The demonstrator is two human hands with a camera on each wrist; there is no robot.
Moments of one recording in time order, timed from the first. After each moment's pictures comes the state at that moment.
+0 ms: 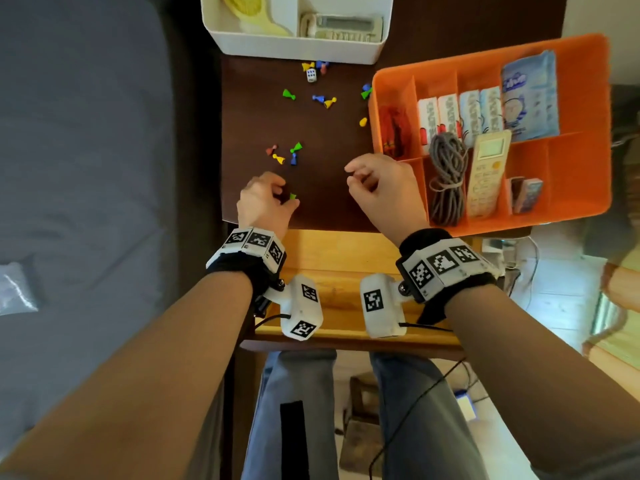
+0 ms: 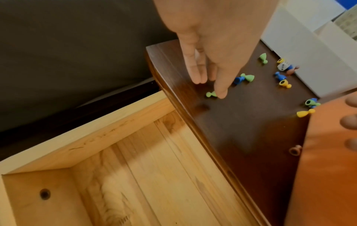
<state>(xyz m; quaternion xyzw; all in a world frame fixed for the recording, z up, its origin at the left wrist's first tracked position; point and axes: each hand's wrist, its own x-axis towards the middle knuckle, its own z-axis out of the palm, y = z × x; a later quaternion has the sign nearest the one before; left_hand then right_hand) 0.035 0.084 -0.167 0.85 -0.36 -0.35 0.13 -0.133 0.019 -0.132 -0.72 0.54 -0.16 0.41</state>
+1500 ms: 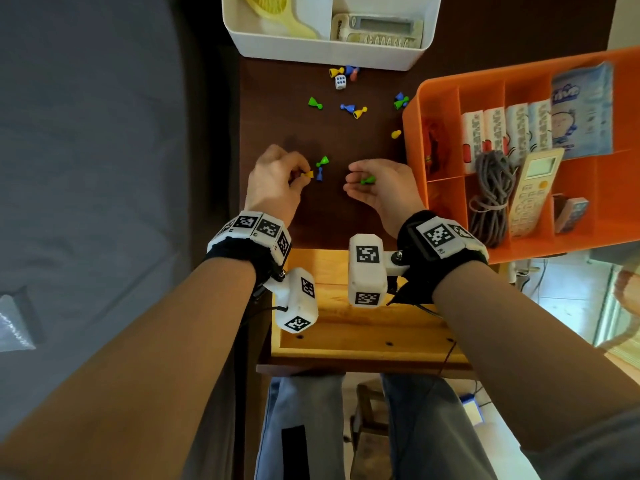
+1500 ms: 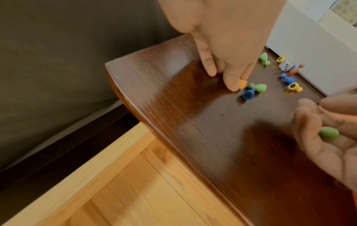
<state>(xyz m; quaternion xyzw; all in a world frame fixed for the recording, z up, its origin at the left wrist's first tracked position) 0.084 0.044 -0.197 0.77 -0.51 -0.33 0.18 -0.064 -0.013 -0.168 -0.19 0.69 -0.19 0.68</state>
